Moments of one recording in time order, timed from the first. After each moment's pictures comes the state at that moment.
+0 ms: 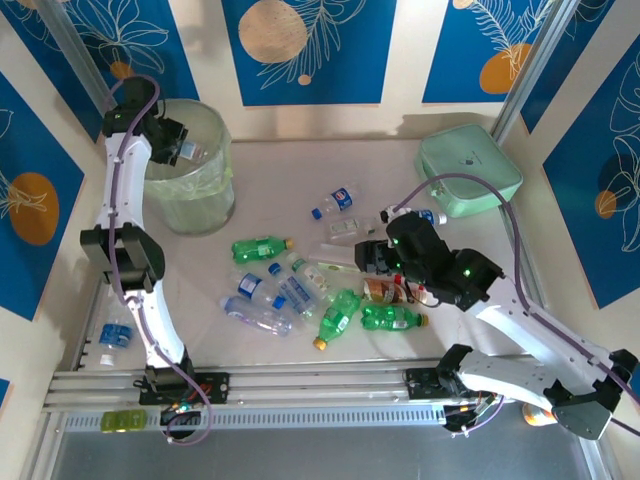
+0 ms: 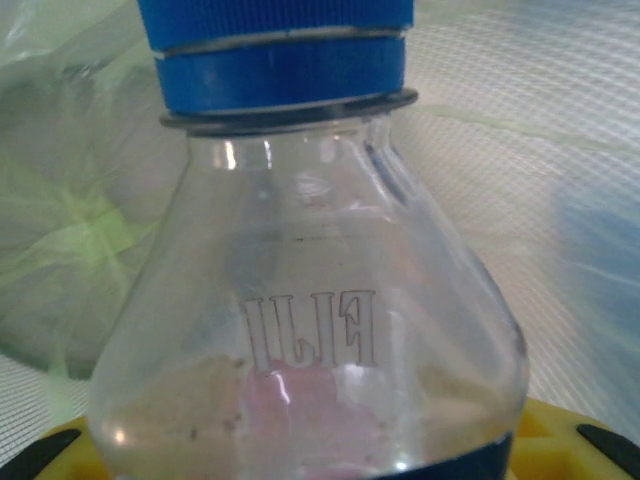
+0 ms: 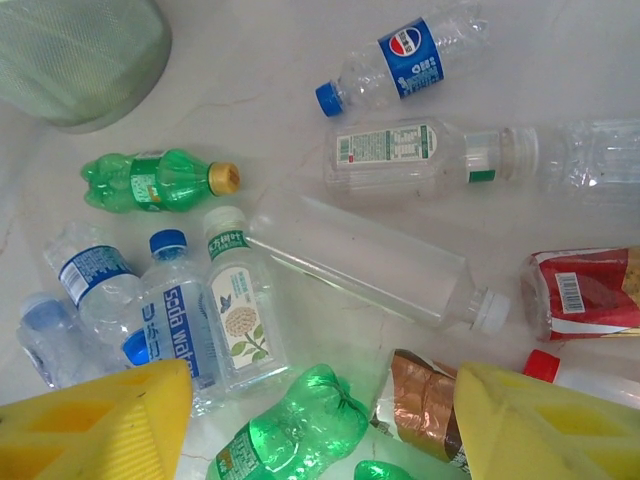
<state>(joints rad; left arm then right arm) 0.08 2.05 2.24 -1.14 0.07 -1.10 0.80 0.98 1.05 -0.83 0.22 0.54</state>
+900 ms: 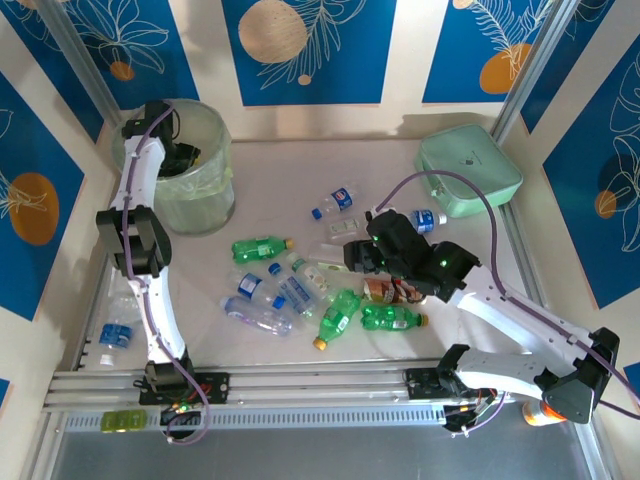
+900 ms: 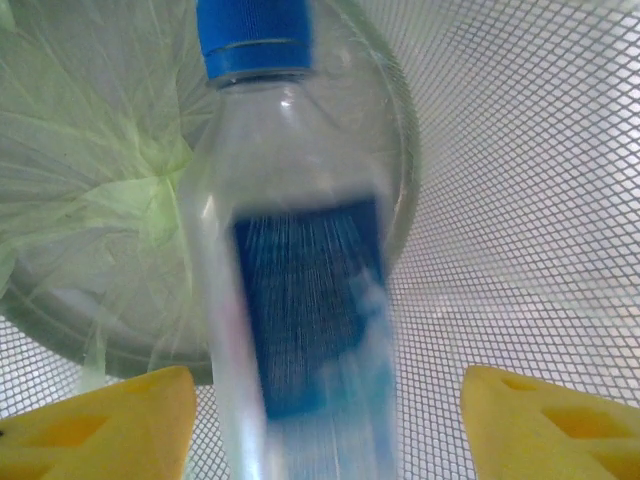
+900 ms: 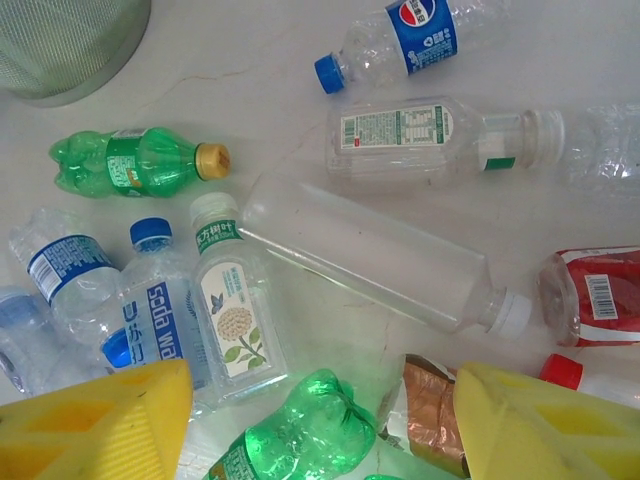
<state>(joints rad) 0.09 2.22 2.24 -1.20 0.11 -1.18 0.83 1.08 1.06 -0.80 0.24 0.55</state>
